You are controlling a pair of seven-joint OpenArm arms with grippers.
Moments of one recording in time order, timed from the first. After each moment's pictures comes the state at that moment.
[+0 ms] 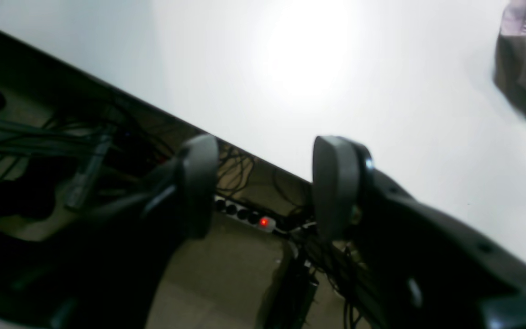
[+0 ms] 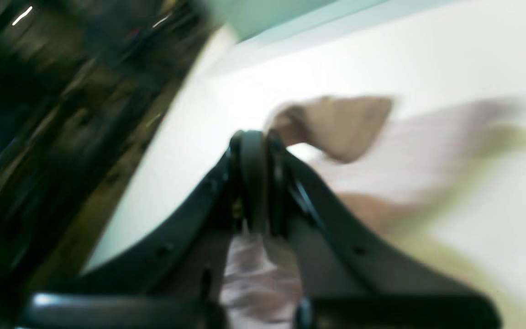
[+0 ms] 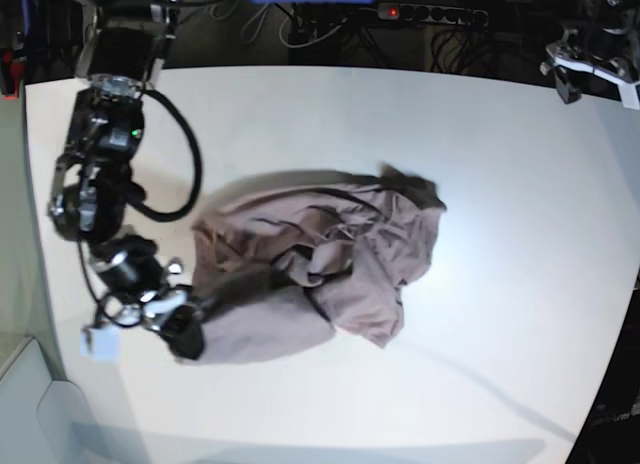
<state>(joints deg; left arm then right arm) 36.9 -2.3 -45.9 115.9 -32.9 -16.0 47.1 8.3 5.3 13.0 103.3 45.4 7.6 -46.8</state>
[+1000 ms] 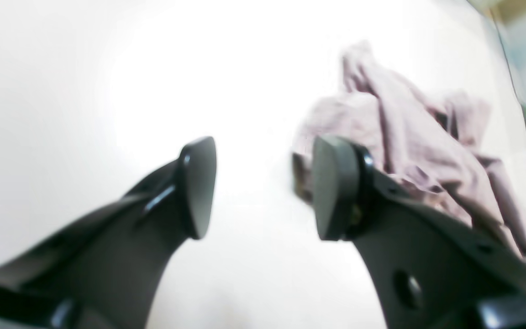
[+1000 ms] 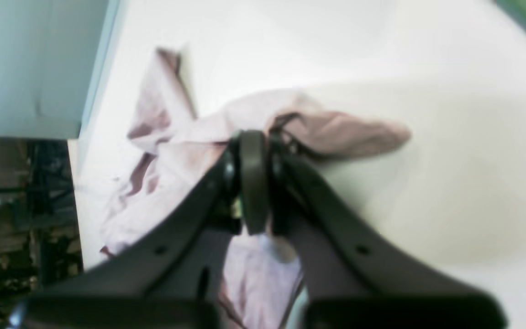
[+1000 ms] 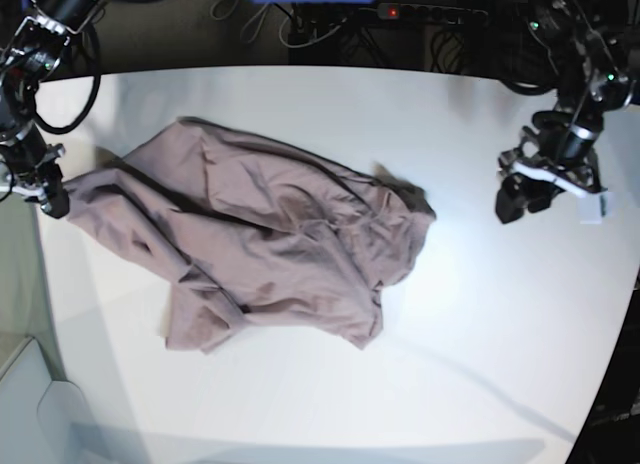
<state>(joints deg) 13.9 -2.6 -31.2 112.1 -38.6 -15.1 53.7 -5.6 10.5 46.5 88.6 56.2 7.5 -55.2</state>
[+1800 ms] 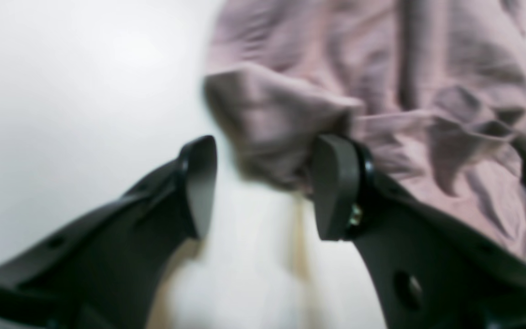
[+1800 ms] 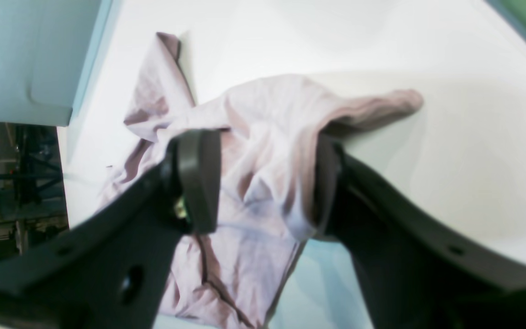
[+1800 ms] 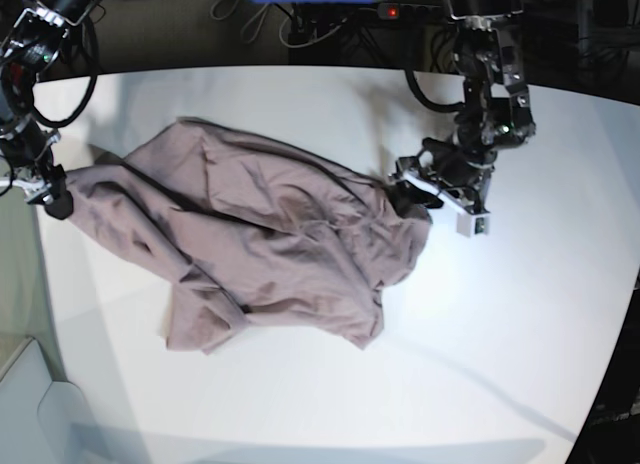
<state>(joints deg) 6.9 0.7 -12.1 89.2 -25.6 -15.2 42.8 -7.4 10.5 46.5 90.5 56.2 7.5 -57.0</state>
